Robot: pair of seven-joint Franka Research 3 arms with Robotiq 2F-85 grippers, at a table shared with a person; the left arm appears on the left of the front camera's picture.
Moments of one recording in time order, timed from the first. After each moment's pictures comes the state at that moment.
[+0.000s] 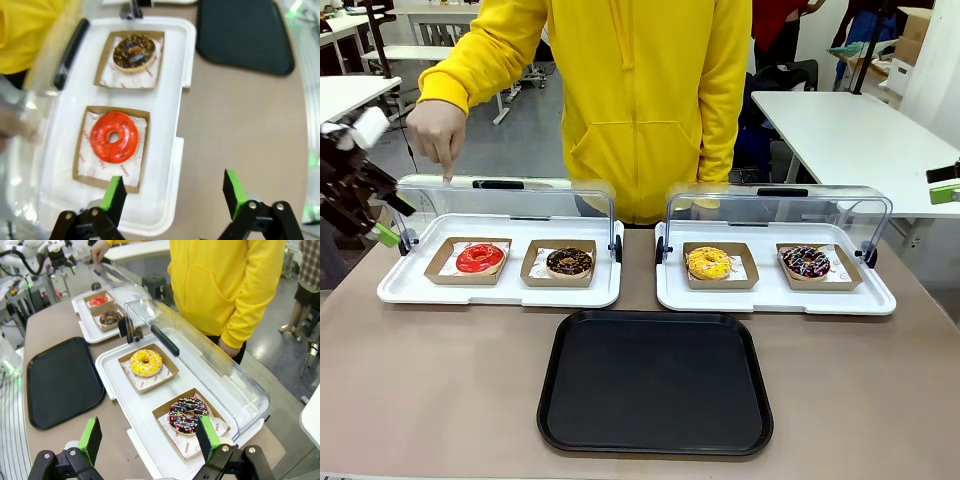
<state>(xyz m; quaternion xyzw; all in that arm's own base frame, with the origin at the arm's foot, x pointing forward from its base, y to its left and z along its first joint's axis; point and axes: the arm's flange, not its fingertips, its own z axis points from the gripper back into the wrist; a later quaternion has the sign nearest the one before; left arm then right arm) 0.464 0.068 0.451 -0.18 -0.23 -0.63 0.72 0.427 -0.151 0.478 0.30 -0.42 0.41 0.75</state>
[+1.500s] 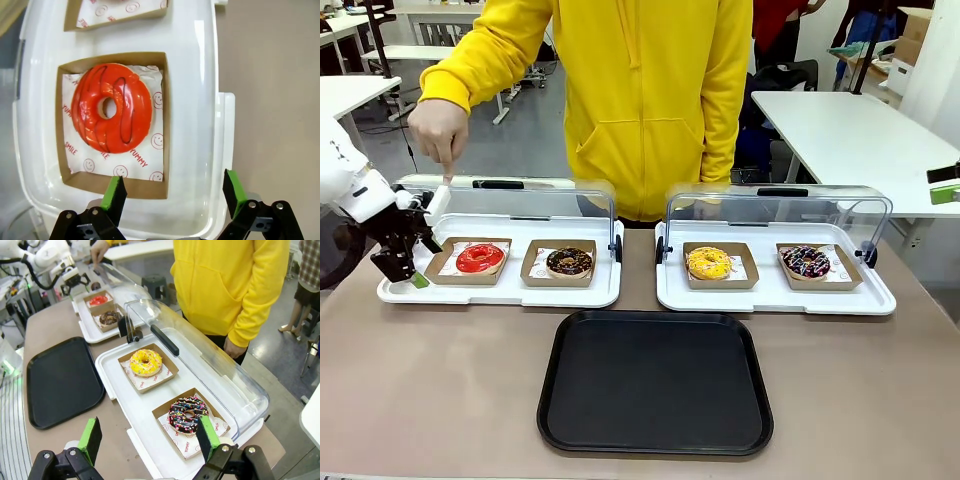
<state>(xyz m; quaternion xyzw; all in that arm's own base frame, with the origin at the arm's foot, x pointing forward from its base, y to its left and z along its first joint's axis) 0.505 0.038 0.347 -0.05 -0.15 -0.70 0.70 0.427 -0.151 0.478 0.30 -0.42 0.41 0.75</state>
